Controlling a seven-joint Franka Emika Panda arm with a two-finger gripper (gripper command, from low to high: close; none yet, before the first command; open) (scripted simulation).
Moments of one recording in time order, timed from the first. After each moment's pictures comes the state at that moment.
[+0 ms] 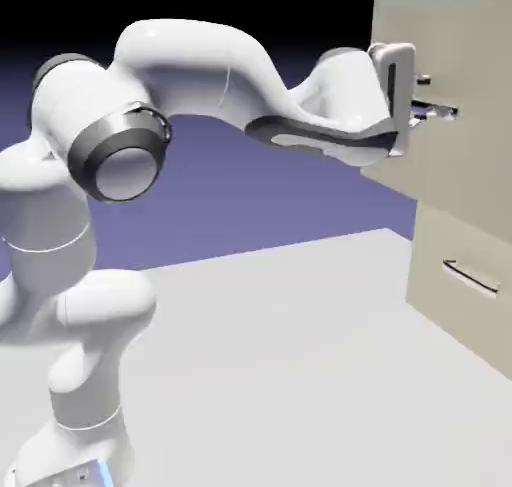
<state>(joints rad) 1.30 -0.35 -1.16 -1.86 -2.64 2.86 -1.60</state>
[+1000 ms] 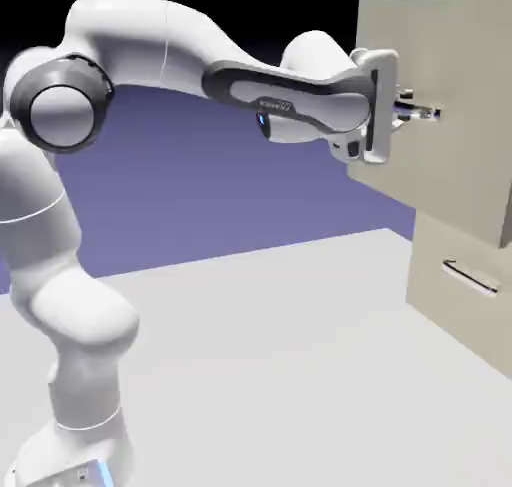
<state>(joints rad) 0.37 -0.19 -0.34 -1.90 -2.83 2.97 -1.17</state>
